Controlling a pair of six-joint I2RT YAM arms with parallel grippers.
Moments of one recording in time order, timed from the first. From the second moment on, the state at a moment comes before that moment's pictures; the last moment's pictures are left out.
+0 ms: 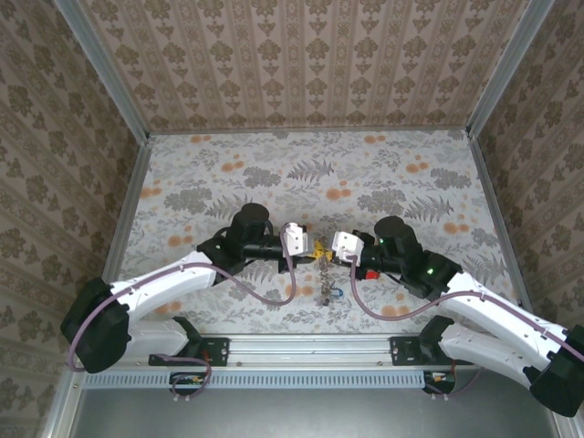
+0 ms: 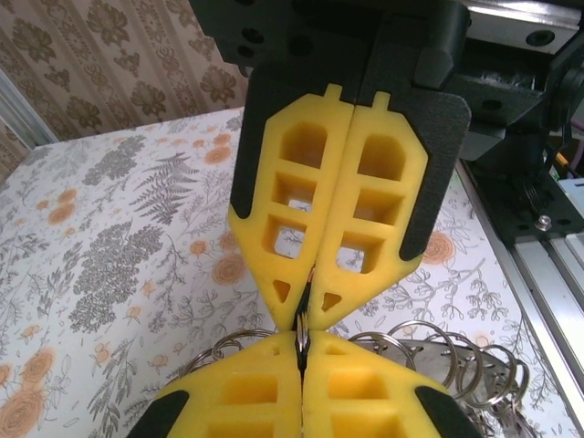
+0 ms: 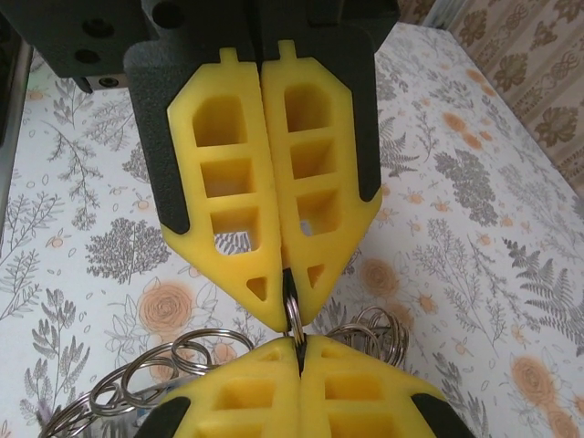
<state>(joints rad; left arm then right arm) -0.86 1.23 0.72 0.09 0.67 0.49 0.72 0.89 0.65 -0.27 -0.30 -0.54</state>
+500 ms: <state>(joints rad) -0.87 1.17 0.70 0.16 0.70 0.54 0.66 0.76 0.58 -0.17 -0.42 -0.47</state>
